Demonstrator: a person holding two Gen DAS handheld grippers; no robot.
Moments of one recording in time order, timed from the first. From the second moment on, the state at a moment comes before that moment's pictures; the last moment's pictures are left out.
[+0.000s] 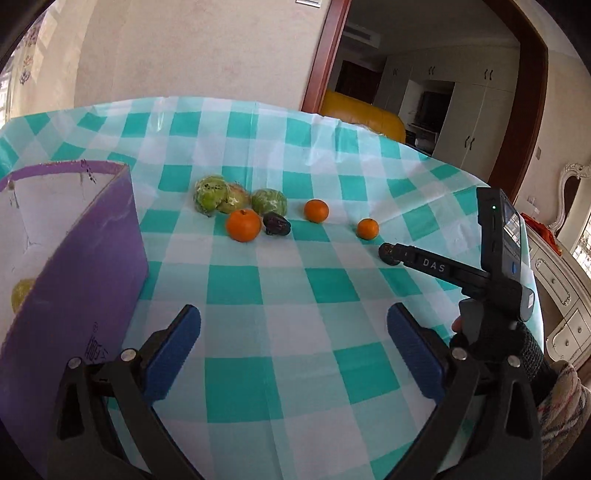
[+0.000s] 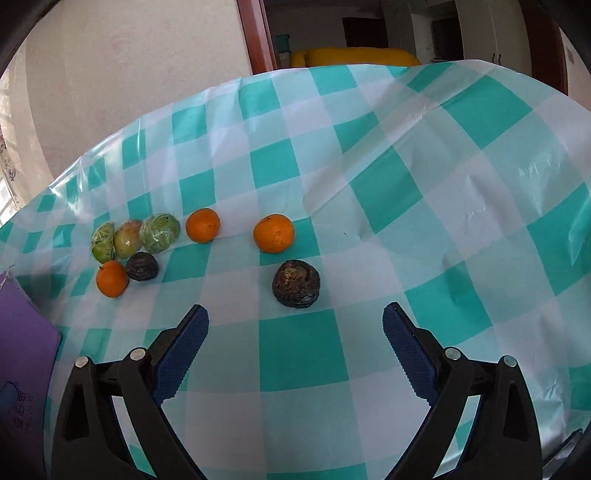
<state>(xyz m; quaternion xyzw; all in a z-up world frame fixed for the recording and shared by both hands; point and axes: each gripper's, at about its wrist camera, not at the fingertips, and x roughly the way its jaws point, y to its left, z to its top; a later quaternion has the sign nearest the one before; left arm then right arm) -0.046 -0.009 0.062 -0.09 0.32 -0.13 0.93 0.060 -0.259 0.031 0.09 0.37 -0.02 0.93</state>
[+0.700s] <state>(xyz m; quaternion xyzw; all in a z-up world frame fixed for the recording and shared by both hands) 0.088 -0.014 0.030 -0.09 0.38 -0.04 0.92 0.096 -0.258 0.014 0.05 0.43 0.01 0.90</state>
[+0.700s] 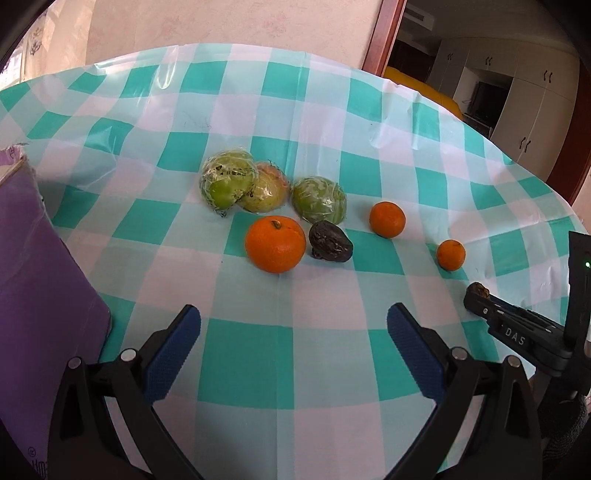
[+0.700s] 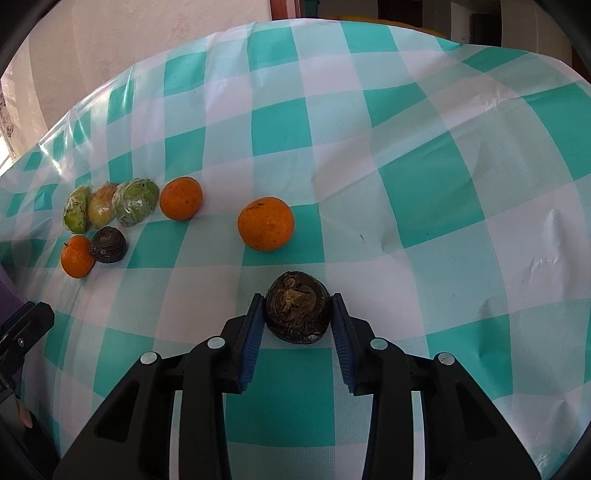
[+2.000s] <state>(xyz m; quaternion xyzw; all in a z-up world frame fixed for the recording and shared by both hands) -0.057 0.039 0.029 -0.16 0.34 -0.09 0.92 0.099 -0.261 0.014 0.07 0.43 0.00 0.90</state>
